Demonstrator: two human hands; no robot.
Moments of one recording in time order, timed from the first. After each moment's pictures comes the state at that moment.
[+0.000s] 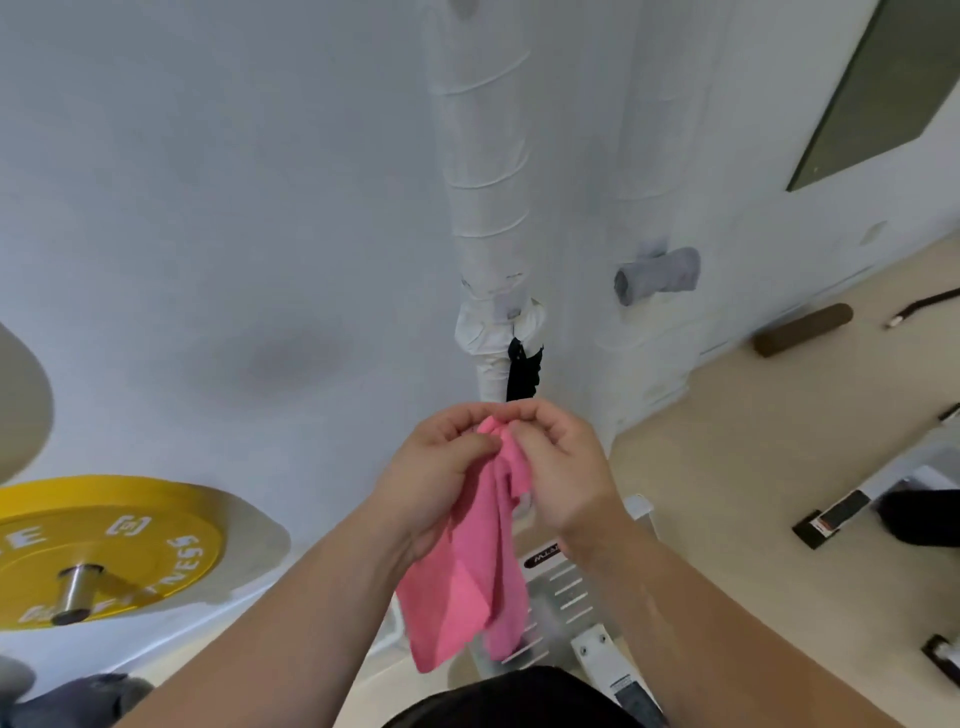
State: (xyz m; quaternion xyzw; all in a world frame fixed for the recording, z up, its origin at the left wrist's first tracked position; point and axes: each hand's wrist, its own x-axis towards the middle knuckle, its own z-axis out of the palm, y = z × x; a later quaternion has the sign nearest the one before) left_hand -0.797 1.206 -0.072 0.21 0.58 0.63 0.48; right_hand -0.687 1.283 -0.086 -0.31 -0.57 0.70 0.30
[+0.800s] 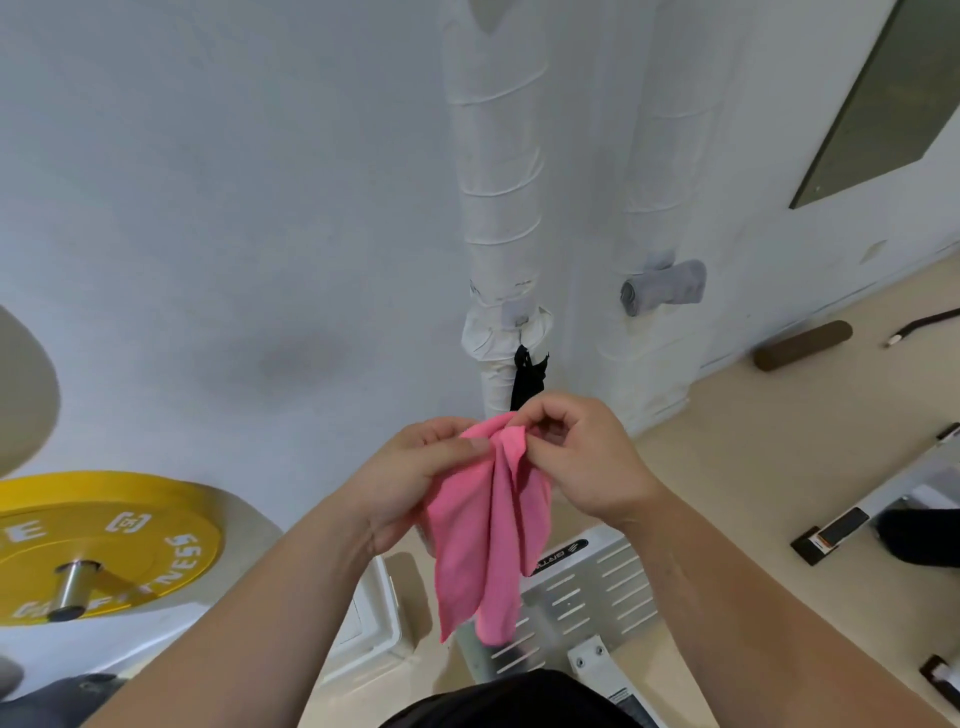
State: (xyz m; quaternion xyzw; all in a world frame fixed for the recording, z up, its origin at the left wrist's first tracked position) left_hand -0.835 1.186 -0.072 0.23 0.60 0.55 0.54; right_hand -0.685 1.319 -0.083 -0.21 -0.75 0.57 0.26
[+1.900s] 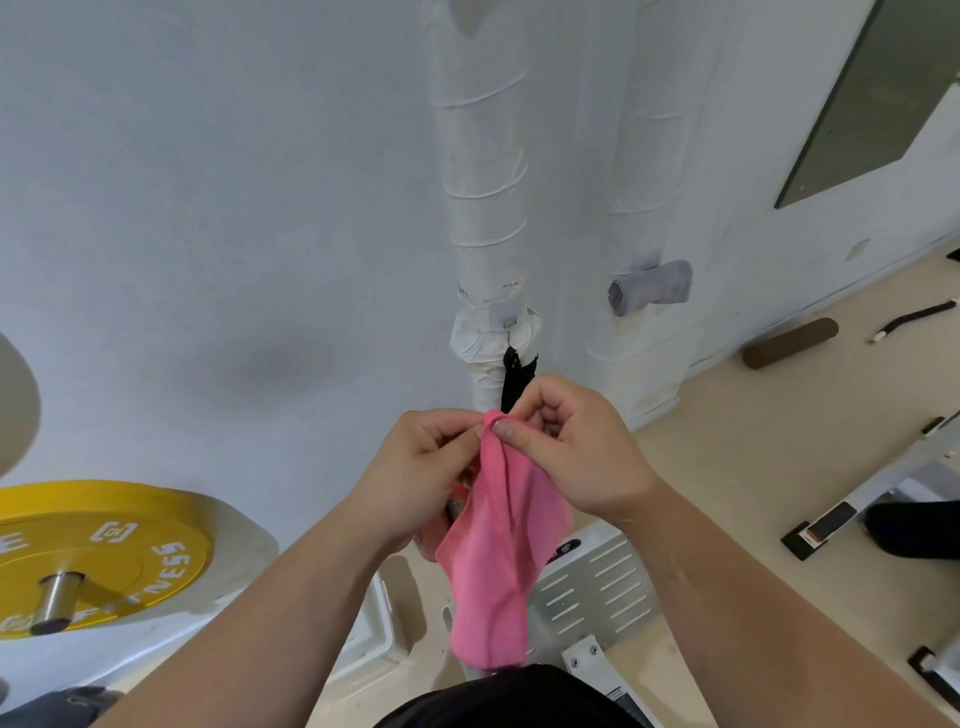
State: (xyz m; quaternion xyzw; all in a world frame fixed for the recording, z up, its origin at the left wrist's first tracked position) left_hand -0.808 1.198 -0.056 0.36 0.65 0.55 0.38; right_hand -0.677 1.319 -0.068 -0.21 -0.75 0.56 0.28
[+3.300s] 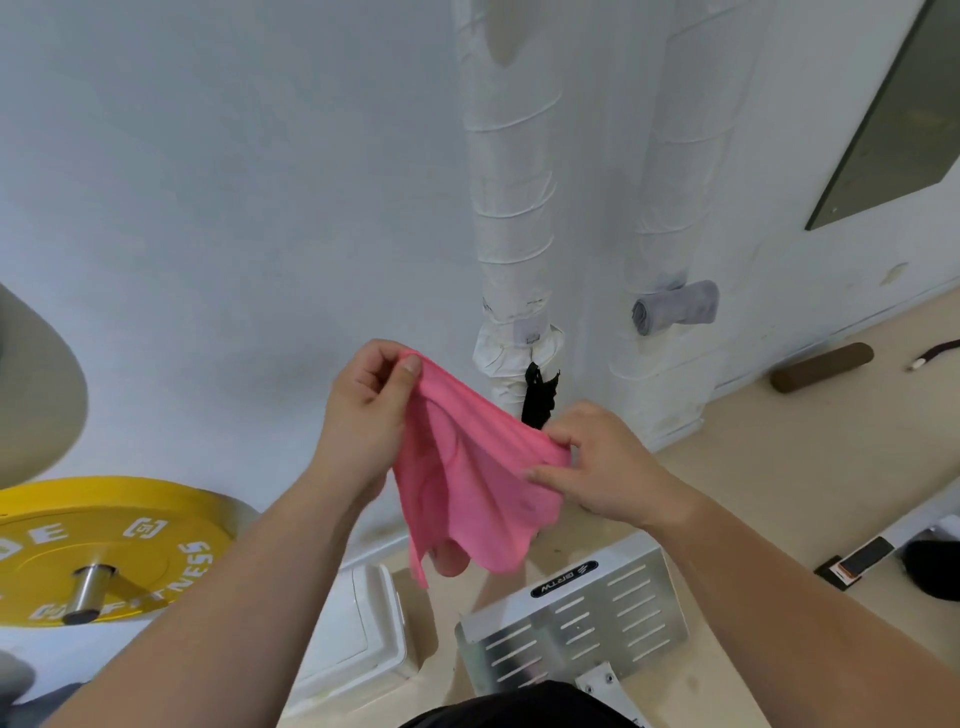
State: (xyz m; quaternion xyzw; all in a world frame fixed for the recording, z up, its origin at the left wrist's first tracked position) left_hand -0.865 1.199 -0.041 0.29 0.67 0.66 0.15; right_hand -0.681 1.361 -0.100 -0.16 -0.92 0.31 0.18
